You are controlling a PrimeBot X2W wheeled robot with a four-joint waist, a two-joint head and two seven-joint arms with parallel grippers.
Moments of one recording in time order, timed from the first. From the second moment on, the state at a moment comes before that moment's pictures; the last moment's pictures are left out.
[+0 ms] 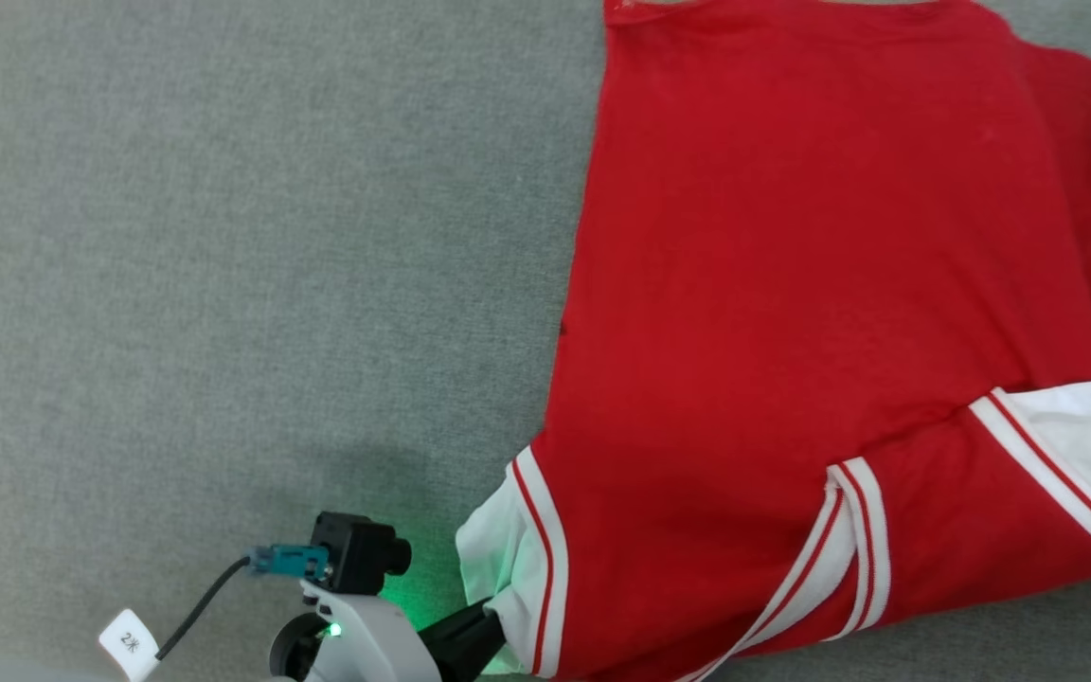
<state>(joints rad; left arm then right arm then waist) -0.42 0.71 -1.05 -0.11 -1.33 0.14 -0.01 -1.14 -0.71 0.68 0.66 0.80 0.13 0.65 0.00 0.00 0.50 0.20</state>
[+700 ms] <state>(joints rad) -0.44 0.68 -1.05 -0.07 -1.32 0.10 -0.04 -1.20 -0.70 0.78 0.72 0.84 0.13 0.64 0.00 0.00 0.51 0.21</state>
